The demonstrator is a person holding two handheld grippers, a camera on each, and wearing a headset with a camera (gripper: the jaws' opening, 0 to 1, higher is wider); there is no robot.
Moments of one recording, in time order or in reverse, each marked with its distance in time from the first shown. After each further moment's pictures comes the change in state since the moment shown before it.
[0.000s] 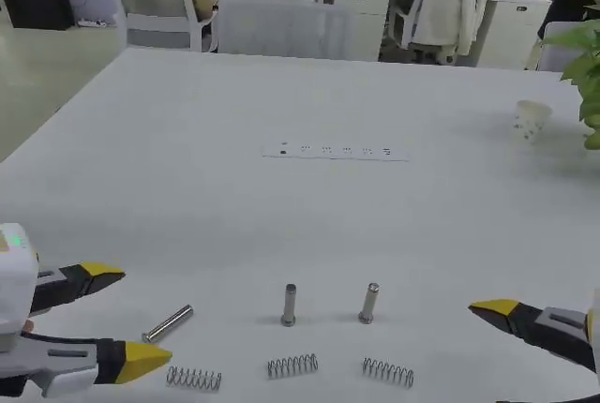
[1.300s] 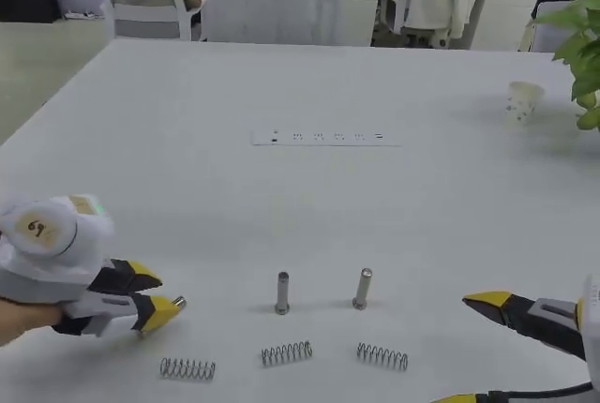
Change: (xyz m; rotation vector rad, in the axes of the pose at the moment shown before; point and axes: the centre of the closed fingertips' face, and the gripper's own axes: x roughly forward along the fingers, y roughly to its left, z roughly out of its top) left arm 0.045 0.012 -0.015 0.041 0.224 -0.017; right arm 0.003 0.002 -0.010 0.028 0.004 0.002
